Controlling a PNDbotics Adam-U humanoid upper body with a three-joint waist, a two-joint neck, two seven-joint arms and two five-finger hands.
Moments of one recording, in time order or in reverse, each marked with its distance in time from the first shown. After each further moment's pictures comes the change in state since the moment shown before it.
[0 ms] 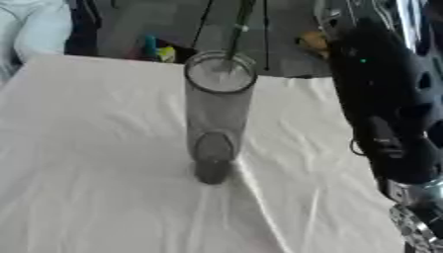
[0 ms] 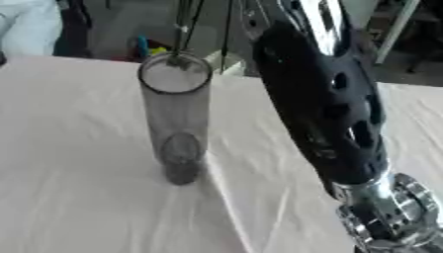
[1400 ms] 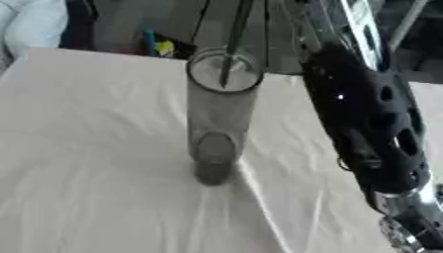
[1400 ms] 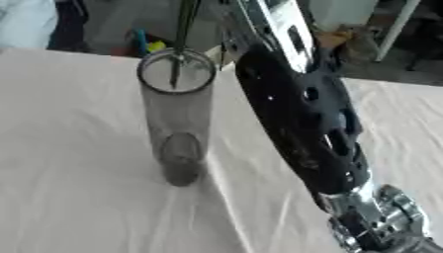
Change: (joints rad) left arm -0.004 -0.009 0.000 0.000 0.000 0.000 -0.004; right arm 0.026 0.016 0.000 0.088 -0.002 0.009 0.012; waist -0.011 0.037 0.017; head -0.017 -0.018
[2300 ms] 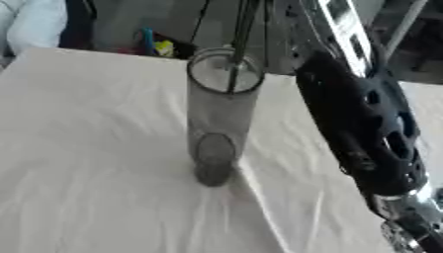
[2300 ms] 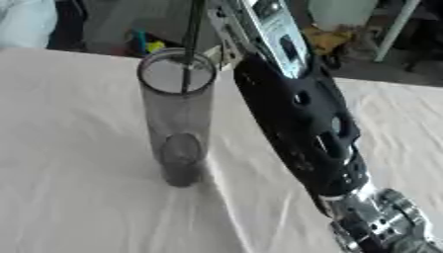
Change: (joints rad) left arm 0.000 0.000 0.000 0.000 0.000 0.002 -0.002; right arm 0.012 0.000 0.005 0.078 0.102 -0.020 0.058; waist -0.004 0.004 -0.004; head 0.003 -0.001
